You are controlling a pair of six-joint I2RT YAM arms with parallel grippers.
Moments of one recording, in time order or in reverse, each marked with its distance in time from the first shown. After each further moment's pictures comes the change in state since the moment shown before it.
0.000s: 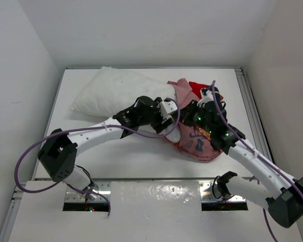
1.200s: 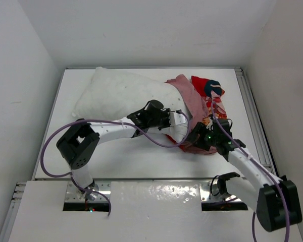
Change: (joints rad) left arm -0.016 0.214 0.032 0.144 0.024 0.340; right arm -0.321 -0.077 -0.359 -0.205 -0.206 -0.171
